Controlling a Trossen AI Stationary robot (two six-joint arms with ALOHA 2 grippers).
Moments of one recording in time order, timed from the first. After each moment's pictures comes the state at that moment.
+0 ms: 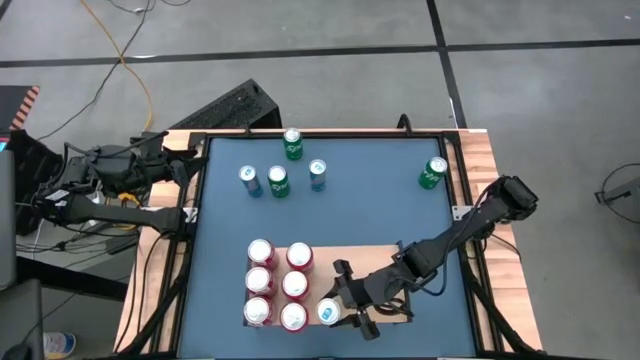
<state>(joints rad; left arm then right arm) 0.03 0.51 1.11 -0.93 -0.59 -0.77 0.55 1.69 1.30 -0.03 0.10 0.19</state>
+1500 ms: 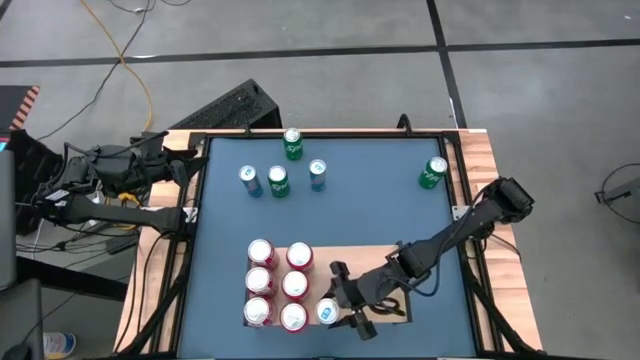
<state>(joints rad) 0.03 0.51 1.11 -0.93 -0.59 -0.77 0.53 1.73 1.30 -0.03 0.05 0.21</state>
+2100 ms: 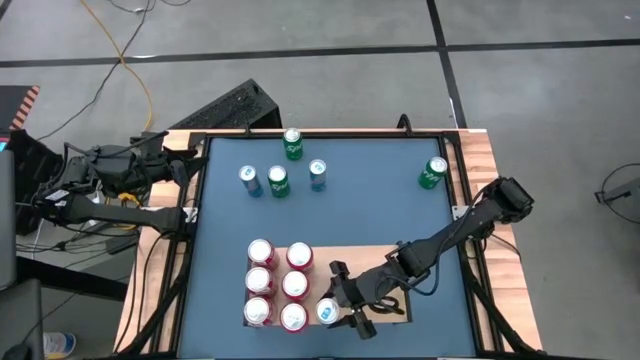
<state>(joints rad) 0.03 0.51 1.11 -0.93 -0.59 -0.77 0.53 1.73 1.30 -0.03 0.03 0.22</state>
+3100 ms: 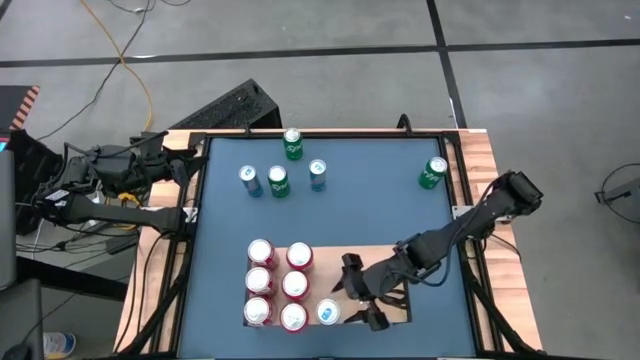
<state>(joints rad) 0.03 0.51 1.11 -0.93 -0.60 -0.77 0.52 1.63 1.30 -0.27 0.00 0.28</state>
